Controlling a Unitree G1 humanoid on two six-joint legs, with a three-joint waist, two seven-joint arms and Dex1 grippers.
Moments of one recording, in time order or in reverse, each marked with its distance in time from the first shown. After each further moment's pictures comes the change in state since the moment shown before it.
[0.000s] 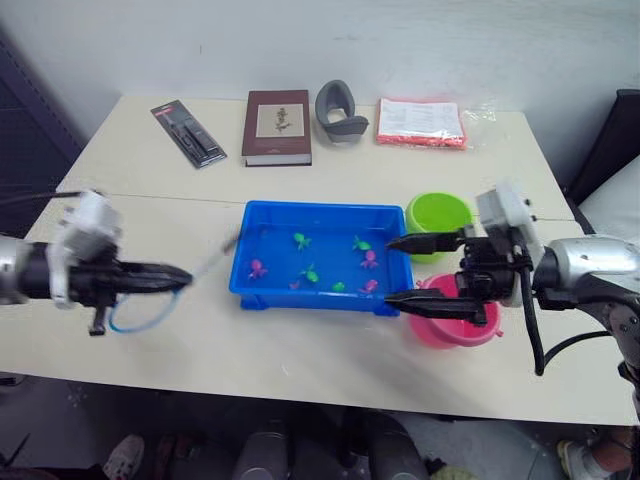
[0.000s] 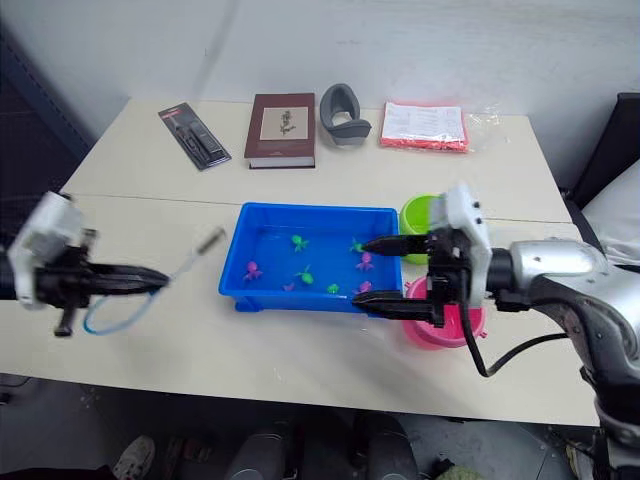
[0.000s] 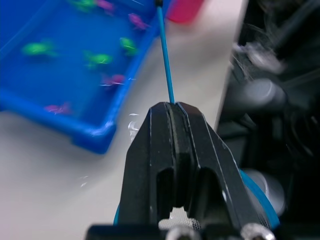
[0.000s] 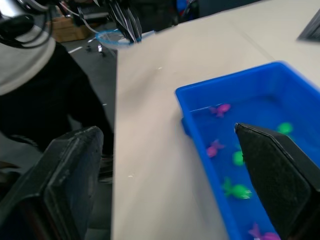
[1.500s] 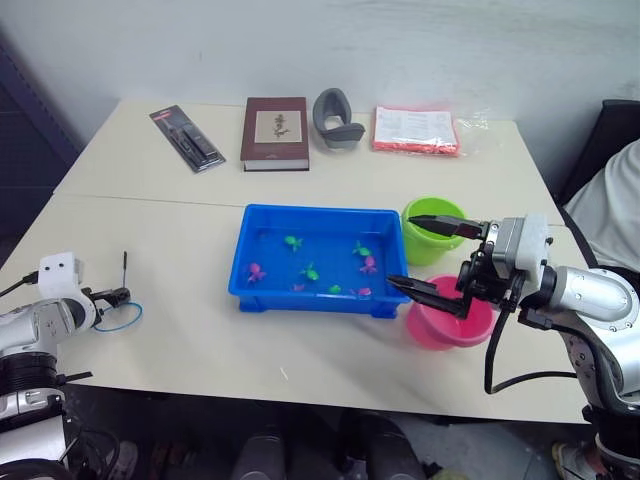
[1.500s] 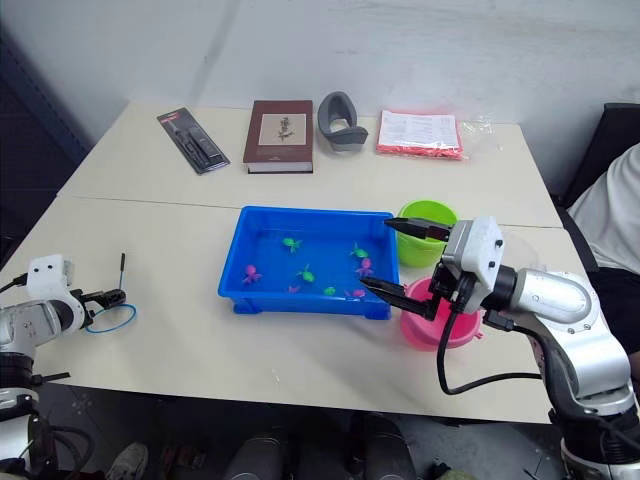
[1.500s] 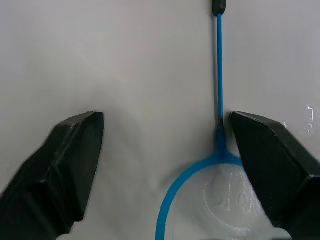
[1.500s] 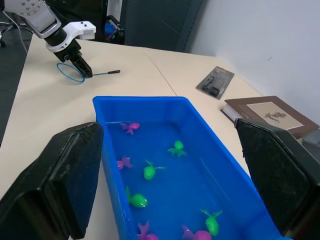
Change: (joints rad) left arm -0.093 -0.299 0.218 0.764 0.304 0.224 1.122; right arm 0.322 0.148 -0.076 0.010 -0.491 -0.683 0.054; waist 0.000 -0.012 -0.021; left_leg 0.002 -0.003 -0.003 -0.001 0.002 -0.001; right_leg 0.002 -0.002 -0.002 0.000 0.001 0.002
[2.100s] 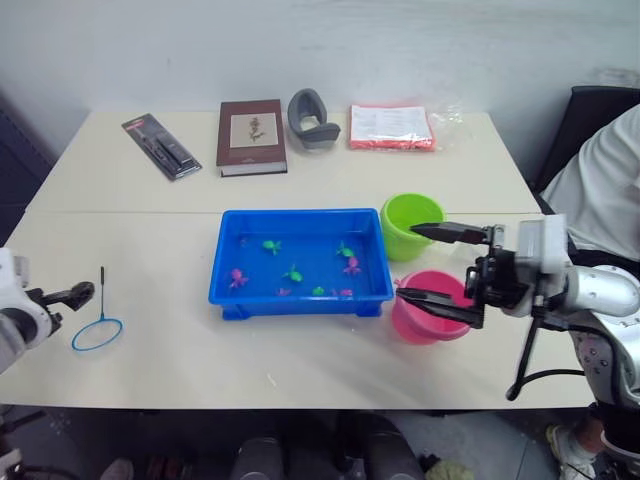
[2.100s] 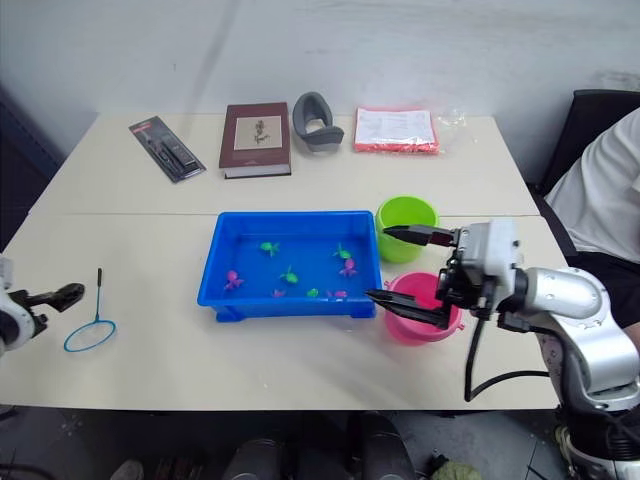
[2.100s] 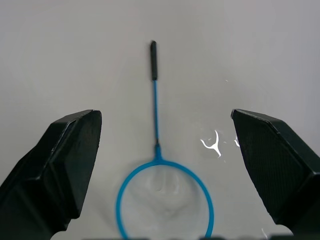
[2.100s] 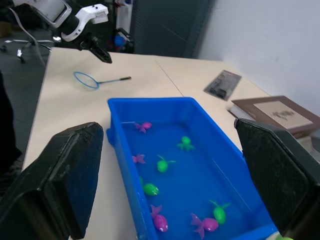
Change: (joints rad) left arm 0.219 -0.005 0.213 -0.482 -0.167 0.266 0.109; right arm -0.021 0.001 -0.007 0.040 0.036 -0.003 0.092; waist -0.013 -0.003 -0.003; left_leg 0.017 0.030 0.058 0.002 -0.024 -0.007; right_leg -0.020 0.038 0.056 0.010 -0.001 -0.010
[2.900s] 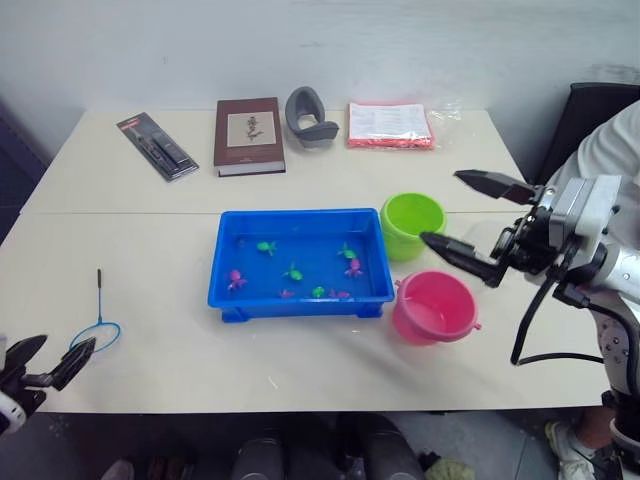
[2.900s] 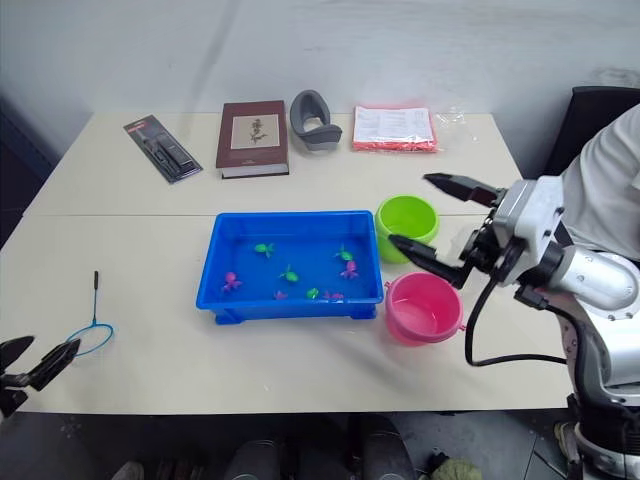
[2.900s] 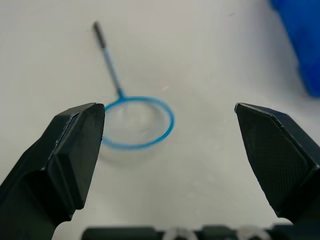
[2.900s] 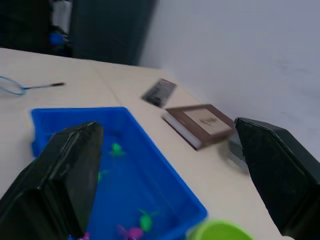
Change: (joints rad) left arm 0.732 -0.230 0.354 -0.482 -0.117 -0.400 -0.358; right arm -0.039 -0.004 -0.087 -0.012 0.020 -0.044 -0.068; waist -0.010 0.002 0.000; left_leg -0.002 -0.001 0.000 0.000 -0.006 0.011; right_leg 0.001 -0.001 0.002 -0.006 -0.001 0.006
